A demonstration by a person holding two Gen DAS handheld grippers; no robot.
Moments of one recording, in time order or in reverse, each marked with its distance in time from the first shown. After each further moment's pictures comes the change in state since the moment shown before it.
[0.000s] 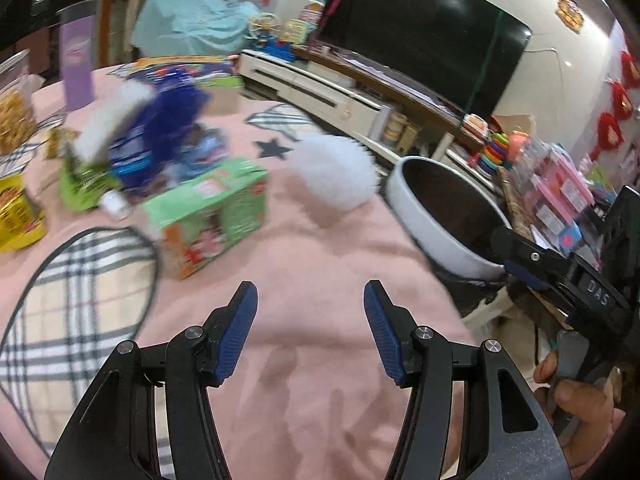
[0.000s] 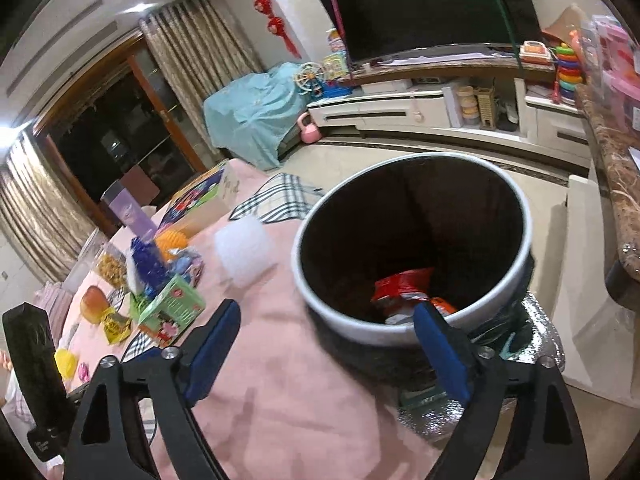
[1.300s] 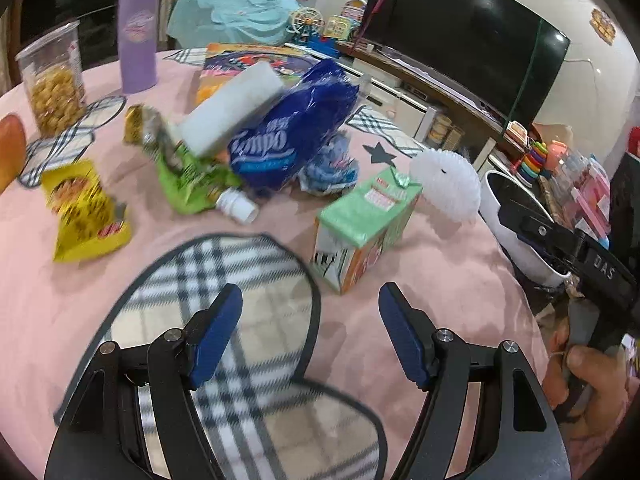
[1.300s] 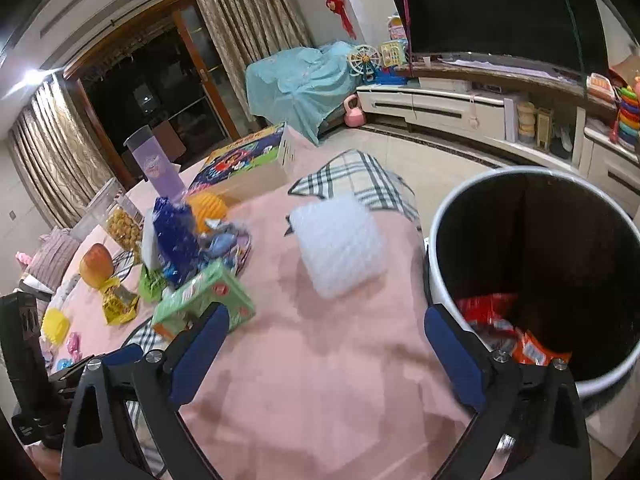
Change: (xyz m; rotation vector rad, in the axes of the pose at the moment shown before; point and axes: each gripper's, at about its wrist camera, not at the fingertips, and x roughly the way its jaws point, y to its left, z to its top) left arm 0.003 0.086 0.019 -0.026 0.025 0.092; right arm 0.071 0.076 0.007 -0.177 0.058 0.059
